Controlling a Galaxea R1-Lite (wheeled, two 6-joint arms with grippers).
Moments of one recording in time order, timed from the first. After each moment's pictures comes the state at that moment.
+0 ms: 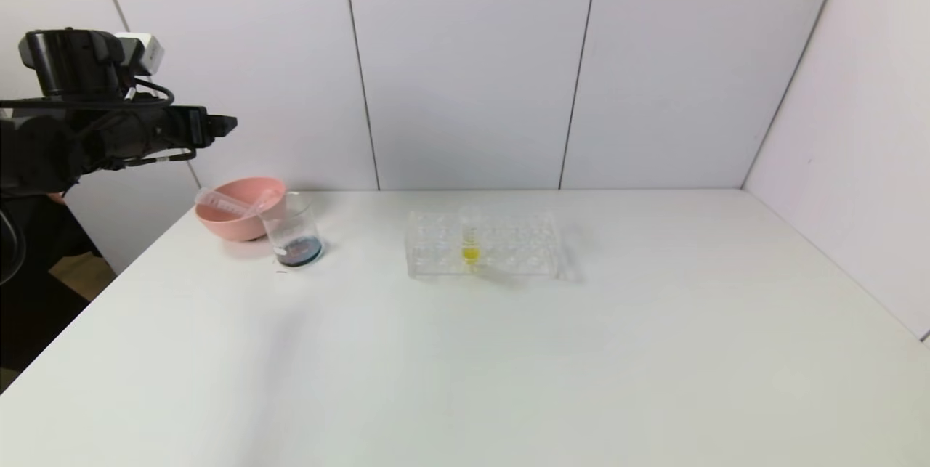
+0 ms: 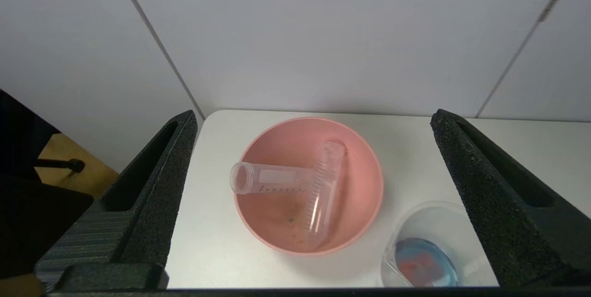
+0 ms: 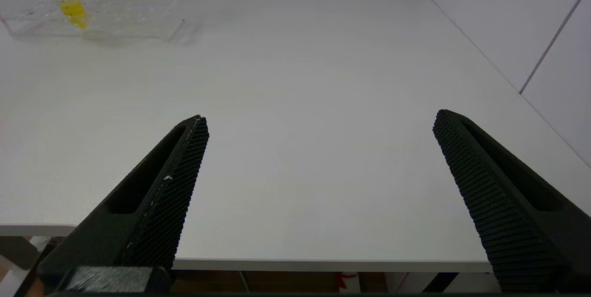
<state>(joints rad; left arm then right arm) 0.12 1.85 -1.37 -0.33 0.01 0.07 0.00 0.00 0.00 0.01 0.00 0.00</state>
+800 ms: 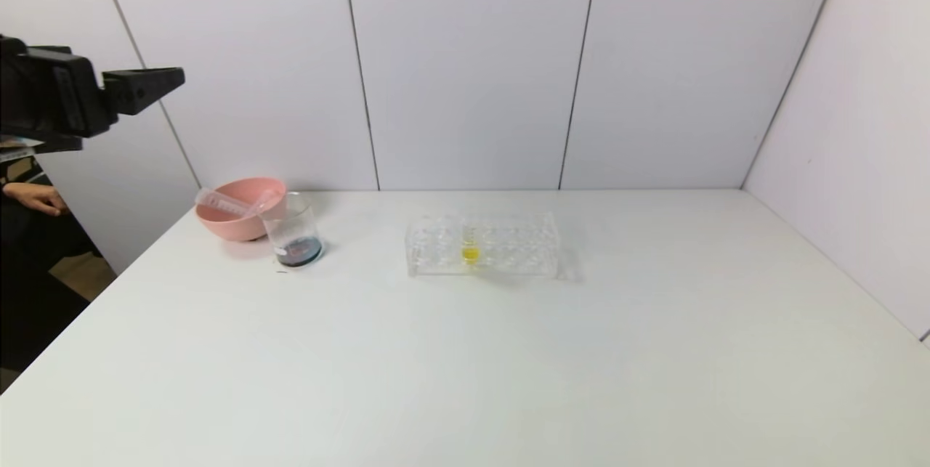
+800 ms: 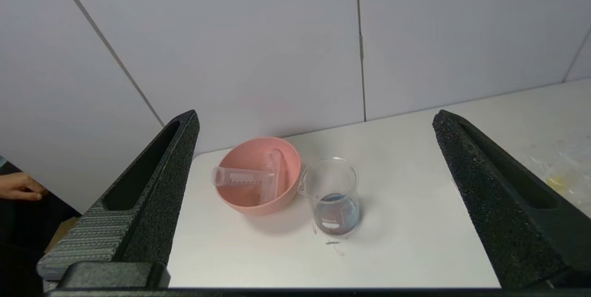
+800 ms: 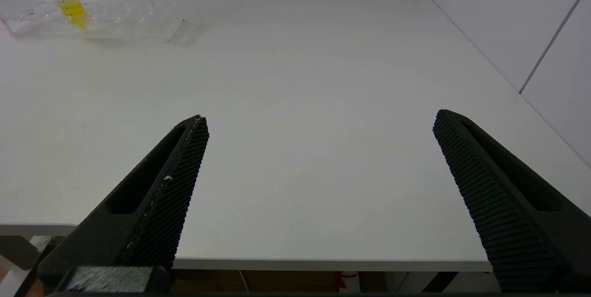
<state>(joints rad) -0.02 1.21 -1.05 -0.20 -0.07 0.18 0.00 0.00 0.00 0.01 0.00 0.00</state>
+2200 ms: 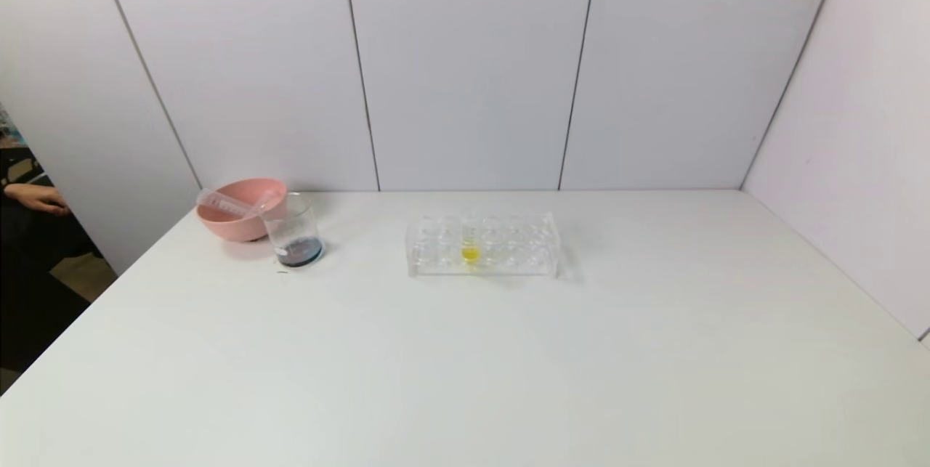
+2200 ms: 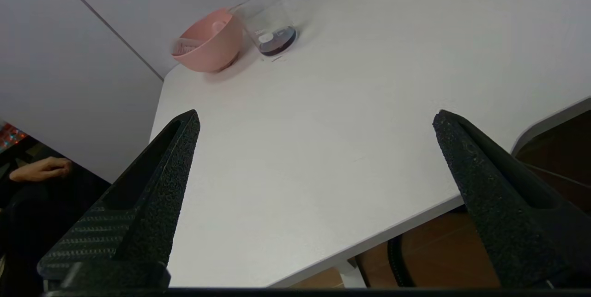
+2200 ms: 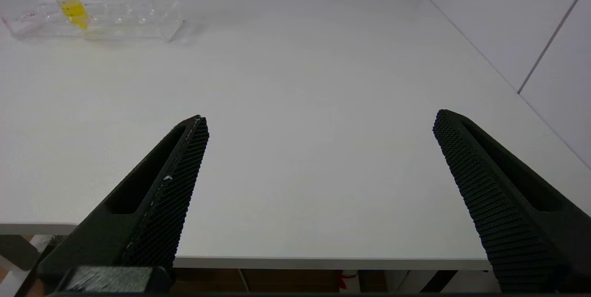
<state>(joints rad) 0.00 0.01 -0.18 0.19 -0.22 0.45 0.00 0.00 0.00 0.01 0.00 0.00</state>
